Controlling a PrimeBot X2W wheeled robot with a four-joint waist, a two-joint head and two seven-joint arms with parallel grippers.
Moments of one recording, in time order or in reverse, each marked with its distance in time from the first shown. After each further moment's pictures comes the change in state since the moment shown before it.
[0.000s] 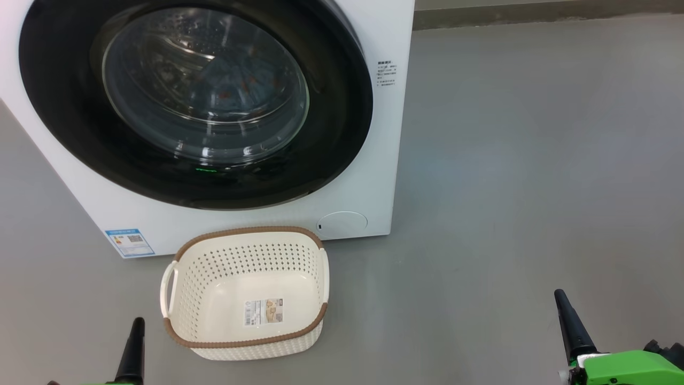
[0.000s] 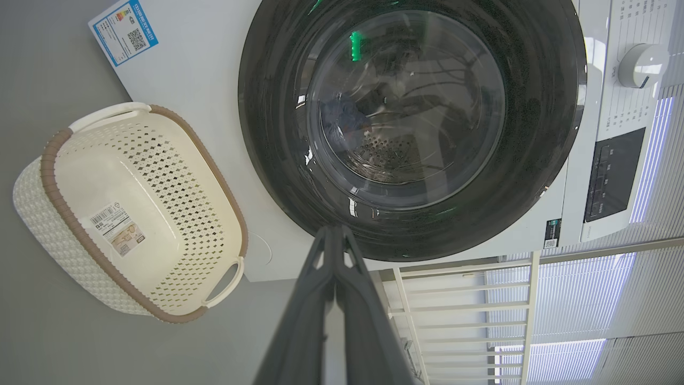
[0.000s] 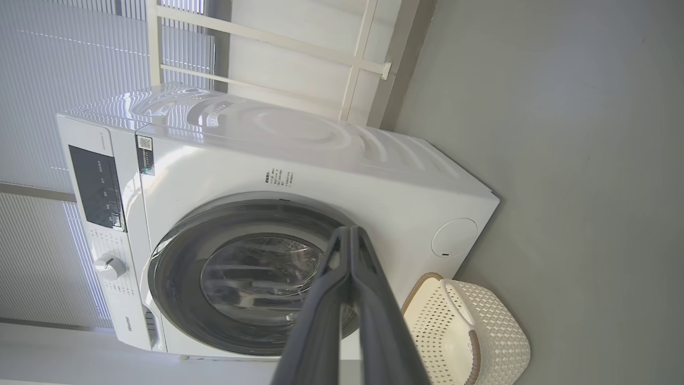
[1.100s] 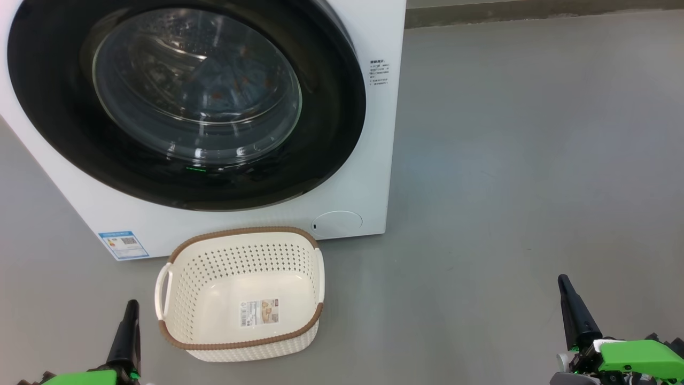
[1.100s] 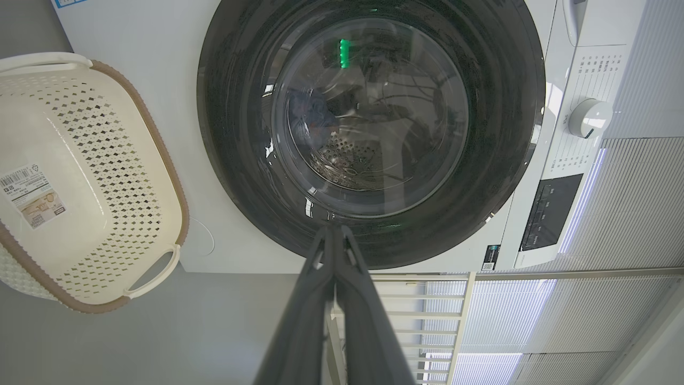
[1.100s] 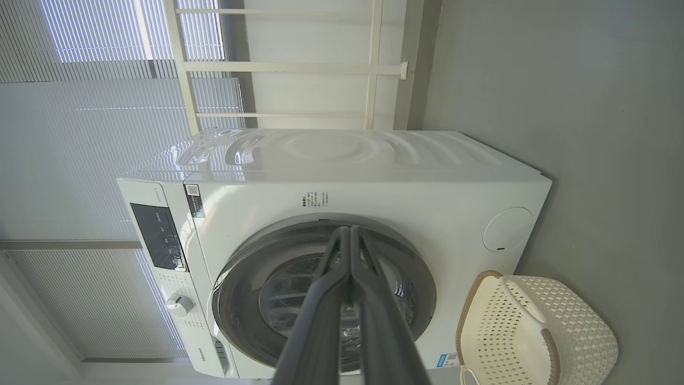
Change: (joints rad) left arm -0.036 0.000 0.023 -0.018 -0.204 0.000 0.054; right arm -0.041 -0.002 -0.016 0.008 0.230 0.000 0.053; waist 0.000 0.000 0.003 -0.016
